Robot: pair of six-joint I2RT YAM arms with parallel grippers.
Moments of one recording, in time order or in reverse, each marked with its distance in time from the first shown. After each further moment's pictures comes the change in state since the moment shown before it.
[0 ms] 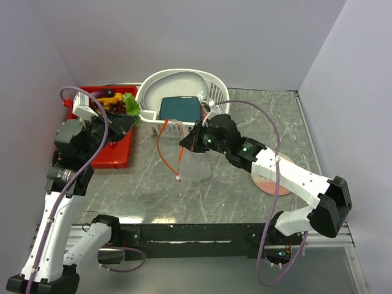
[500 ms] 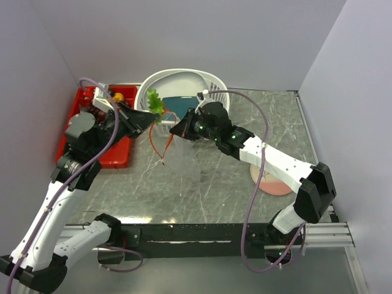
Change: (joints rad) left arm -0.230 0.087 0.085 0.080 0.012 -0.103; right arm -0.046 0.171 0.148 0.092 -0.071 0.084
